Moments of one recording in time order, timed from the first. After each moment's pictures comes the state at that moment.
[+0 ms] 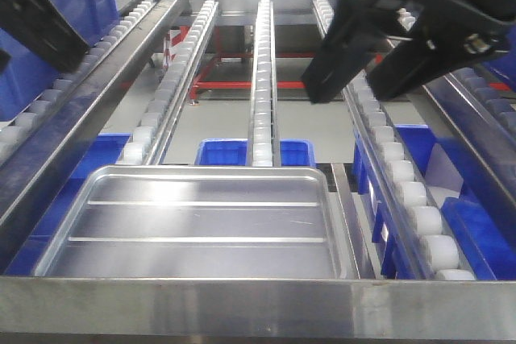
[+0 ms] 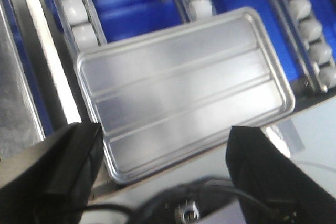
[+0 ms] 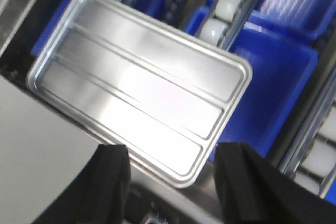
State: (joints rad) left arm -0.58 1.13 -0.86 -0.10 0.66 -0.08; right arm 0.66 1.25 -0.88 0.05 0.52 0.24
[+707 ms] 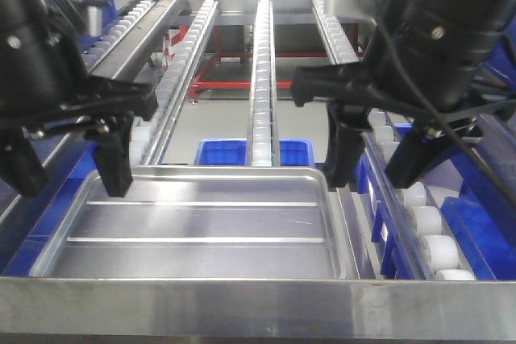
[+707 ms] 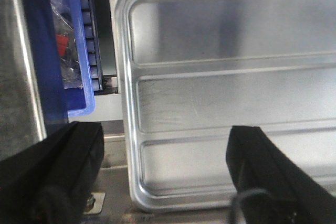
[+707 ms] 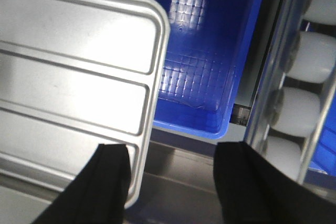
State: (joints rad) left arm -0.58 1.61 -1.02 0.10 0.74 -0.48; right arm 0.52 1.58 -0.99 0.06 0.61 0.38
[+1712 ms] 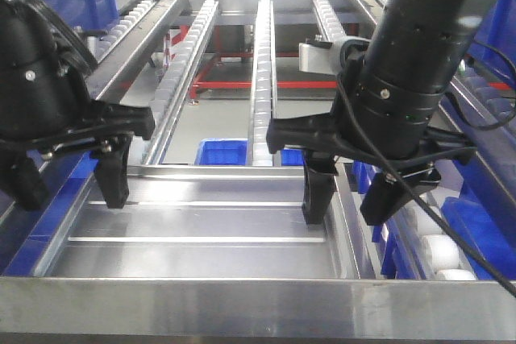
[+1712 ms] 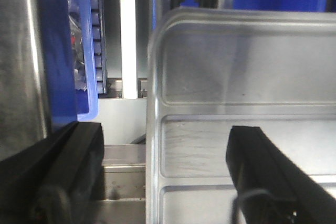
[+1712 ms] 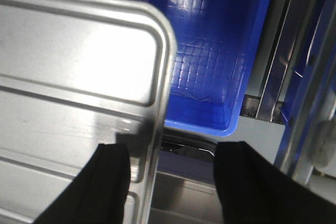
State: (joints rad) left arm -0.52 1.68 -1.02 0.11 0.68 -0.49; right arm 0.53 1.75 -1.03 0.10 0.55 0.38
